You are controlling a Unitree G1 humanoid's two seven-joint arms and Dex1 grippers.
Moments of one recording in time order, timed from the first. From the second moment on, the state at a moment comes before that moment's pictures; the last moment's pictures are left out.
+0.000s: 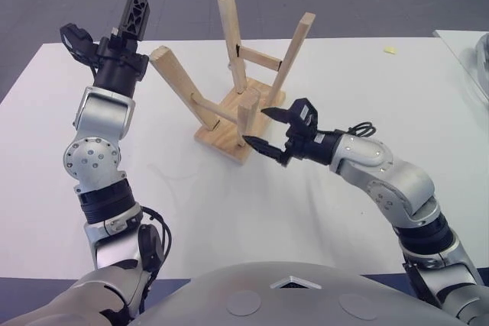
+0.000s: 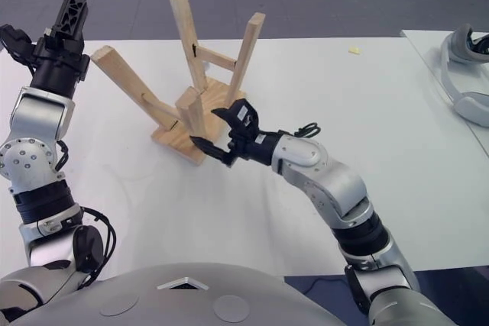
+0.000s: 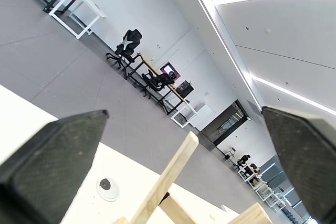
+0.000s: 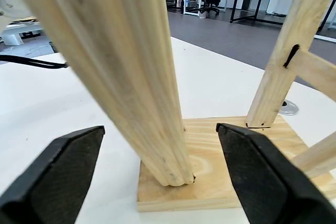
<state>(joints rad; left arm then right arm) -0.36 0.25 0.42 -0.20 -1.22 0.52 0.09 -0.23 -0.49 0.29 -0.47 0.55 0.69 0.43</state>
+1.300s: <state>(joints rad) -0.19 0.63 0.28 -0.20 -0.83 0.58 -0.56 -1.04 -0.48 0.02 0.85 0.24 0.39 1.44</state>
